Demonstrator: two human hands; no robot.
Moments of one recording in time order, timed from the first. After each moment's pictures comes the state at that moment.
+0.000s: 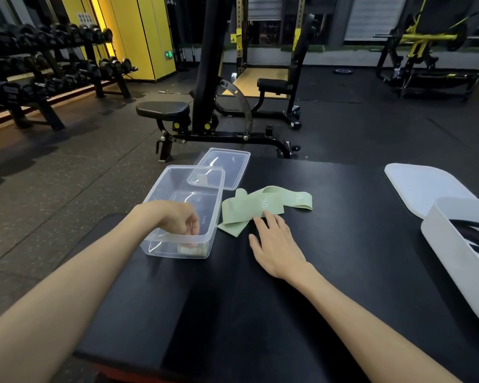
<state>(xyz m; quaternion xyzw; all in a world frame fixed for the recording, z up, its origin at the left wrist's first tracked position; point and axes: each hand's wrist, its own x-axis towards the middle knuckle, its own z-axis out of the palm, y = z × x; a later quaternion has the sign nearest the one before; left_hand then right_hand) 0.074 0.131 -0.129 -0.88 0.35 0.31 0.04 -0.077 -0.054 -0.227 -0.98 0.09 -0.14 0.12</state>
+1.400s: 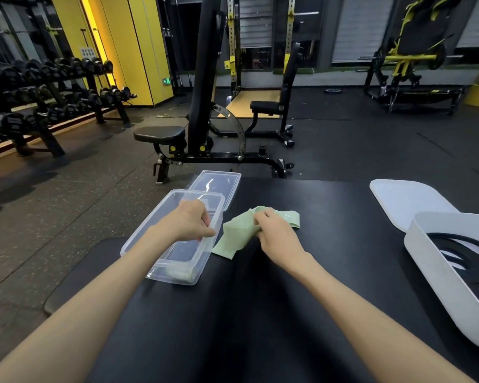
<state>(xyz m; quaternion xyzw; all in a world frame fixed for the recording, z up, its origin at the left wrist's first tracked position) 0.040 0.091 -0.105 -0.93 0.32 0.11 -0.16 -0.064 -0.093 -0.181 -0.96 0.06 -0.21 0.18</state>
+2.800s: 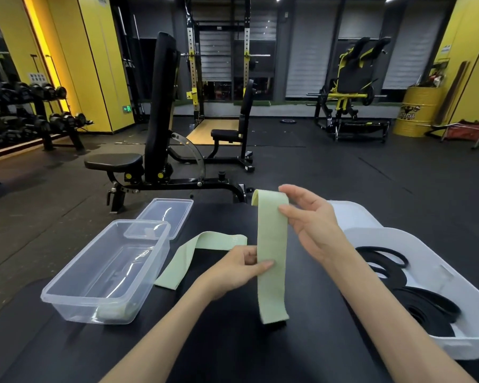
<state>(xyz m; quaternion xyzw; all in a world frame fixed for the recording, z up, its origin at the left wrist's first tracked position) -0.083 -0.041 -0.137 -0.64 0.43 0.36 -0.53 -0.178 -0.180 -0.071 -0.56 0.07 -0.34 0.75</state>
